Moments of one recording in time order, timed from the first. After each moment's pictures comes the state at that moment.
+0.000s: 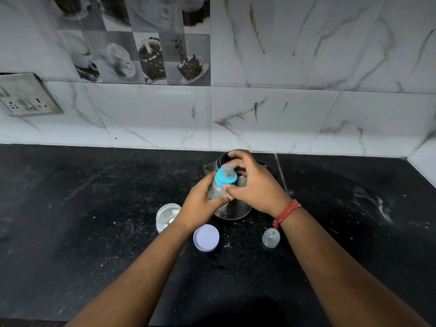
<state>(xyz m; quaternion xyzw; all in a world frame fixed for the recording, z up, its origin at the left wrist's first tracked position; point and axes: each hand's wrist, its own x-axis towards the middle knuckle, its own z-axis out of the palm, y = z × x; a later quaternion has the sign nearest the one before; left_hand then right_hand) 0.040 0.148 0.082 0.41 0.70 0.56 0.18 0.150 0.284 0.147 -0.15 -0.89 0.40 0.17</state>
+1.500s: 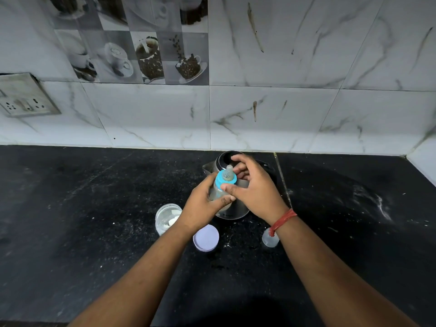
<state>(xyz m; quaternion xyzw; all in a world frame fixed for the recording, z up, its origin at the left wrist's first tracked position) 0.049 0.148 0.087 0.39 0.69 0.57 0.21 0.151 0.281 0.123 -0.18 -0.84 0.44 0.25</state>
